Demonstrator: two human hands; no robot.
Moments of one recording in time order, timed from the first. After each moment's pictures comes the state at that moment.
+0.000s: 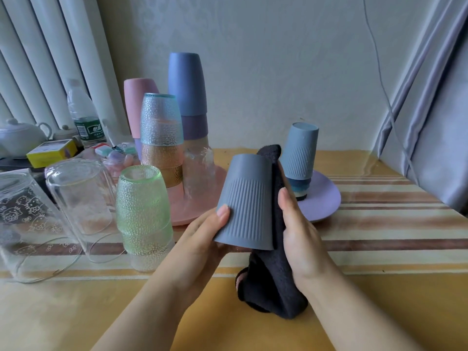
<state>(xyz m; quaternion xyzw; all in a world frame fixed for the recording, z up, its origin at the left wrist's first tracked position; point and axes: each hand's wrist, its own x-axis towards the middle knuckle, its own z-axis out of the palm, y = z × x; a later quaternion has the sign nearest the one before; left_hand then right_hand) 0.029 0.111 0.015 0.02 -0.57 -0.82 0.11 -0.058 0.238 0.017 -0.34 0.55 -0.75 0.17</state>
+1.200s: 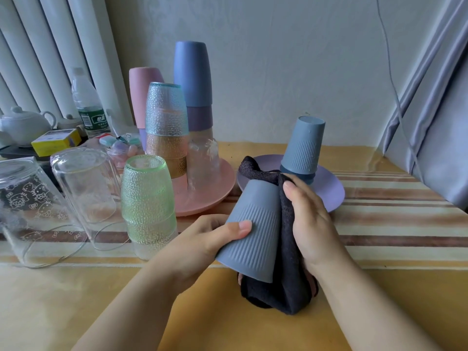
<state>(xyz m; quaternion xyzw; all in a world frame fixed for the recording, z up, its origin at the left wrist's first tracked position) 0.038 0.105 0.022 0.08 -0.68 -0.73 0.01 -0.068 0.243 0.026 -0.33 0.63 -0.70 0.04</state>
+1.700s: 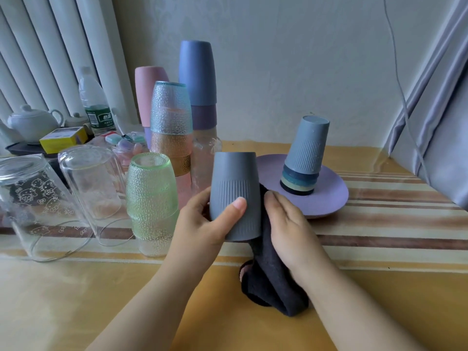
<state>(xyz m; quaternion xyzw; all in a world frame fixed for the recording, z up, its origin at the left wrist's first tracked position) 0.030 0.118 0.015 0.13 -0.68 -0.66 0.31 -0.054 0.231 0.016 -0.30 0.72 -0.62 0.09</state>
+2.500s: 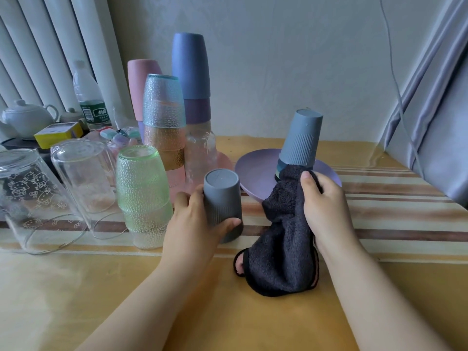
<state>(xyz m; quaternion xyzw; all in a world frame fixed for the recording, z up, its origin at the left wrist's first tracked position) 0.017 0.113 -0.008 0.29 -0.88 -0.26 0.28 -0.116 0.260 0.009 -0.16 0.76 -0.63 -0.08</state>
